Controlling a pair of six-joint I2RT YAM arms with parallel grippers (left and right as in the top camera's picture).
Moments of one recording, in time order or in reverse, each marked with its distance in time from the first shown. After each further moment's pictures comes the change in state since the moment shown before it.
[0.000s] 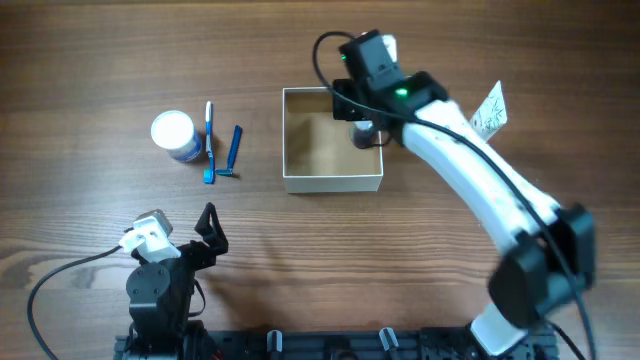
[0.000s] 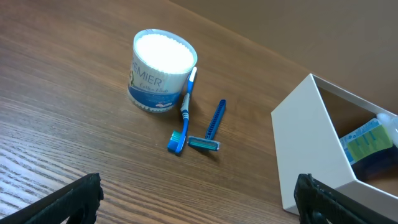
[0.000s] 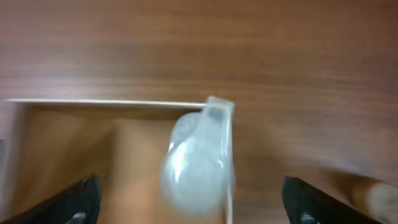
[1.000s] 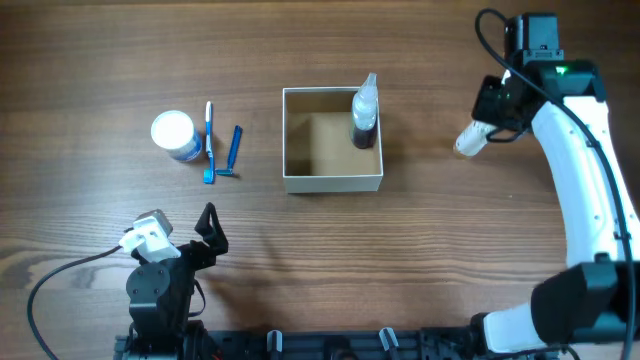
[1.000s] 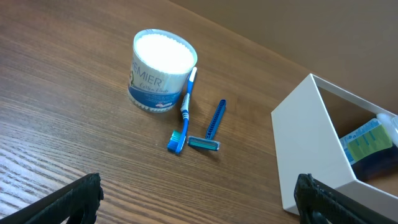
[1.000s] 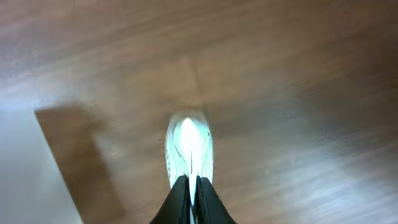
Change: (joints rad) left arm 0.000 0.000 0.000 0.000 0.000 0.000; right arm -0.494 -0.149 -0.023 -0.340 -0.078 -0.080
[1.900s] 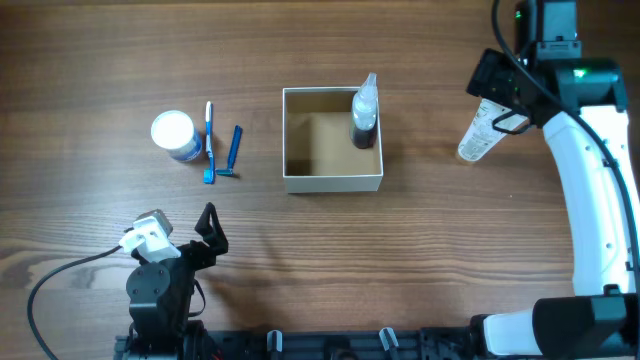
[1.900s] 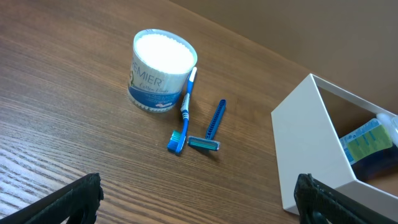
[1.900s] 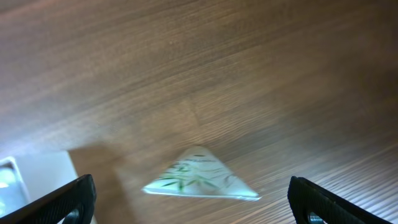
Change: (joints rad) left arm 0.000 0.000 0.000 0.000 0.000 0.000; right arm 0.012 -0.050 0.105 0.002 0.076 0.047
